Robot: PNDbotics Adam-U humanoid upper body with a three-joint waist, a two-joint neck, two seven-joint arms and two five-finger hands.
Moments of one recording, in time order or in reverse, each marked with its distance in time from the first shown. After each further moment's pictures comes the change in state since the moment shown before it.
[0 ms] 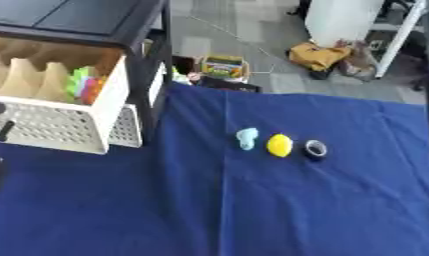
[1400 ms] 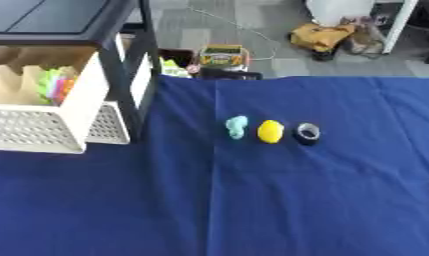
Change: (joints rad) left arm 0.073 0.437 0.058 -0.001 -0.371 -0.386 0.008; right arm 0.541 -0.040 -0.170 -0.006 -0.149 -0.199 -0.397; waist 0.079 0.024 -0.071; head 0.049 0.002
